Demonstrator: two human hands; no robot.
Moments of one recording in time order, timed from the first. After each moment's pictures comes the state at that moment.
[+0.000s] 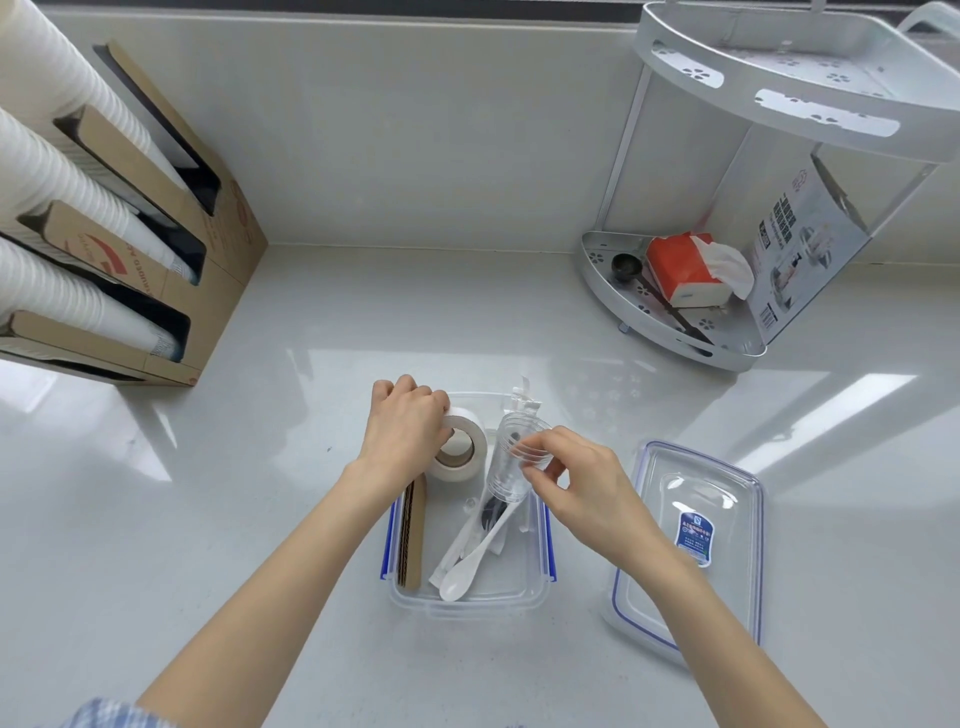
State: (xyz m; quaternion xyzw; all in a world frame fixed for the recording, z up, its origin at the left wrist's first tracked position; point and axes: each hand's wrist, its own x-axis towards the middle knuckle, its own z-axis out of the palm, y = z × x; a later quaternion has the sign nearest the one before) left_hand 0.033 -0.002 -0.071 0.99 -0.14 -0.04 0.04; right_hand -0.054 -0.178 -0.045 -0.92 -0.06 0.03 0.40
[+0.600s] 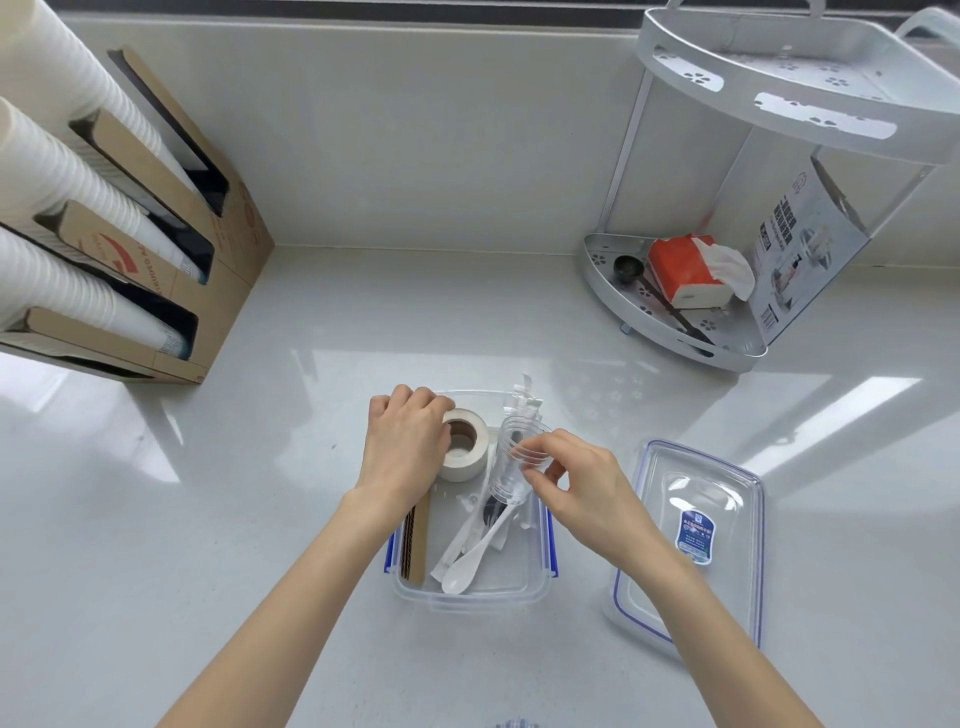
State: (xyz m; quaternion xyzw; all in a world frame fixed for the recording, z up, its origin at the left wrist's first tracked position) left_hand 0.008 -0.003 -0.068 0.99 -0.10 0.02 0.12; right_hand -0.058 -0.176 -0.046 -0.92 -0.06 0.03 0.39
